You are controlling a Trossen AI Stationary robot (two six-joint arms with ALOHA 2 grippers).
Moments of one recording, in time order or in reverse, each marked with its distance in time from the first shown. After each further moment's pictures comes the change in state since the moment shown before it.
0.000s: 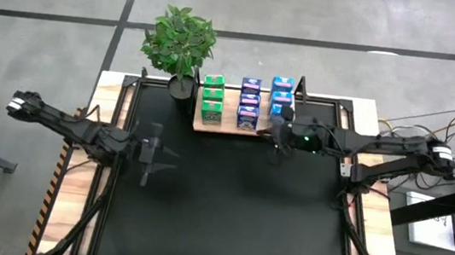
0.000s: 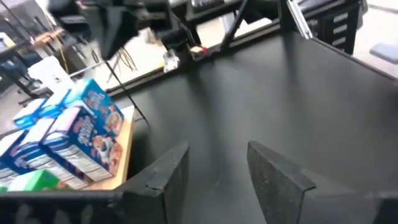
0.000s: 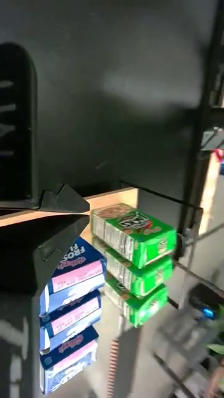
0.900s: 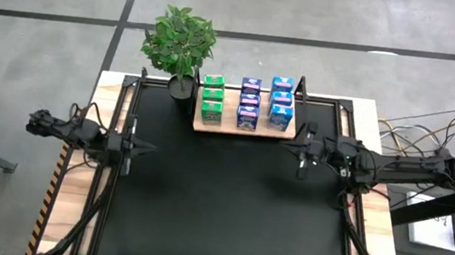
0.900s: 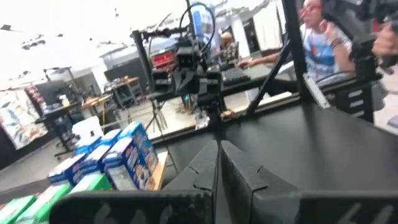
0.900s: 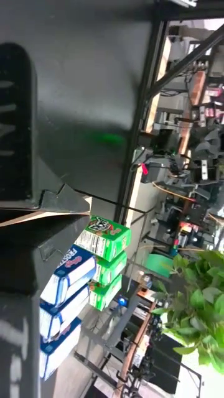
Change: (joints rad) left arm 0.002 -0.679 -0.285 -0.016 -0.022 0.052; right arm 0.005 -0.466 -0.605 0.559 -0.116 -0.058
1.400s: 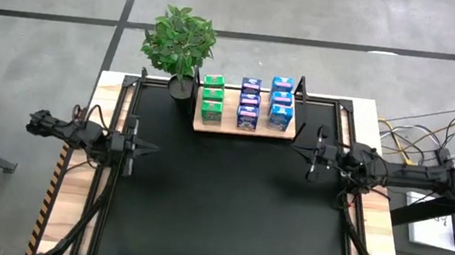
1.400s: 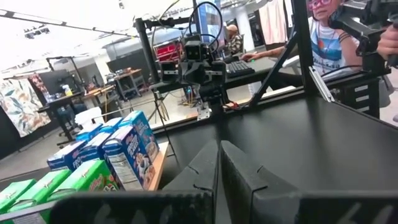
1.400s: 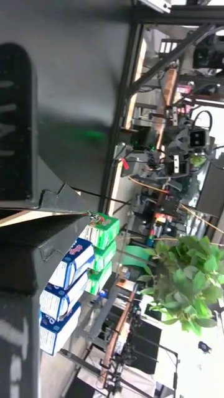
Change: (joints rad) left arm 0.001 0.001 -0.029 0.001 -0.032 -0.028; right arm 0.000 -0.328 -0.172 0.001 0.003 0.010
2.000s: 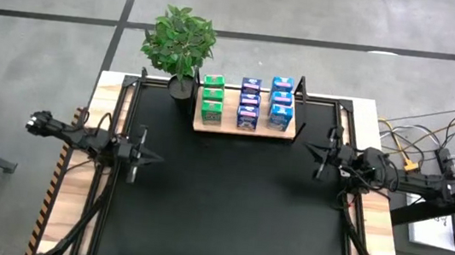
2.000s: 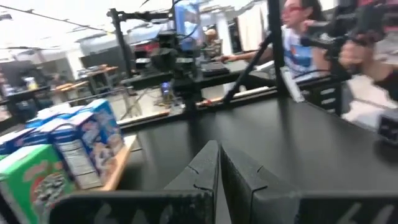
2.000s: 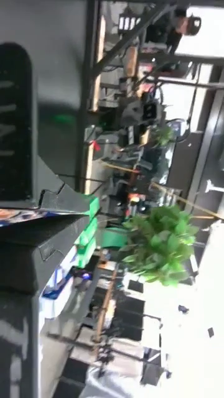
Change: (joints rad) left arm 0.000 0.005 -0.147 0.141 0.091 -0.079; right arm -0.001 -0.283 -0.088 -0.105 0.070 0.048
